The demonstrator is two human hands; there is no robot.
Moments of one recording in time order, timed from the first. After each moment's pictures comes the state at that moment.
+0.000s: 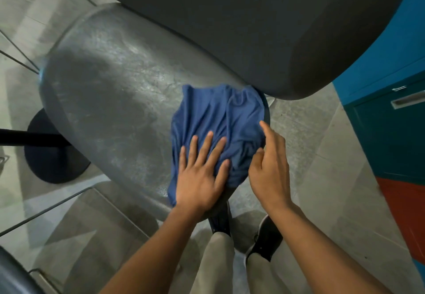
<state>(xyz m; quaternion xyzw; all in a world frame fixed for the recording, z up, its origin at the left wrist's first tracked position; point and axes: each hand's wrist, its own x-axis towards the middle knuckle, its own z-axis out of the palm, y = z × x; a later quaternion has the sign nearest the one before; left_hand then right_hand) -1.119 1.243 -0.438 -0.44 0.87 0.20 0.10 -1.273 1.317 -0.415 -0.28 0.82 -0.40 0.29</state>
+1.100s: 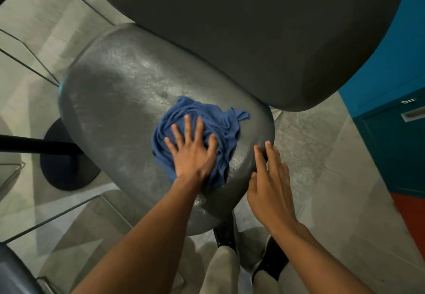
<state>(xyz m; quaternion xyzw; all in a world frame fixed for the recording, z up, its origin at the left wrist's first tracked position) -1.151 1.168 -0.452 -0.58 0.78 0.20 0.14 -1.263 1.334 -0.429 -0.42 0.84 -0.19 0.28</state>
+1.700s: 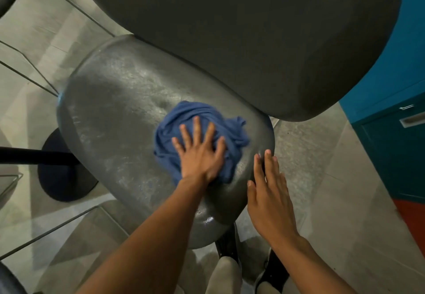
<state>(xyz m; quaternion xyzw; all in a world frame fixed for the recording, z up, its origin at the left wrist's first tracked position) -1.175 1.156 -0.450 -0.54 0.80 0.20 0.16 -1.260 1.333 -0.437 -0.43 0.84 -0.18 0.28</state>
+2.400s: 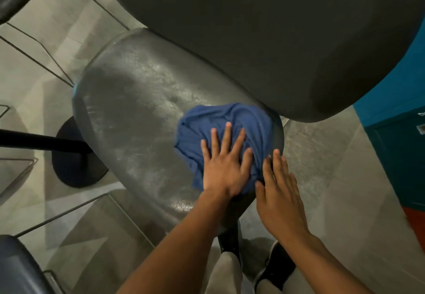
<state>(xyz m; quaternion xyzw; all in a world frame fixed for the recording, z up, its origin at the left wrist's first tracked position) -1.183 1.206 -0.440 -0.49 0.84 0.21 0.12 -1.274 1.334 -0.423 -0.46 0.81 -0.12 0.34</state>
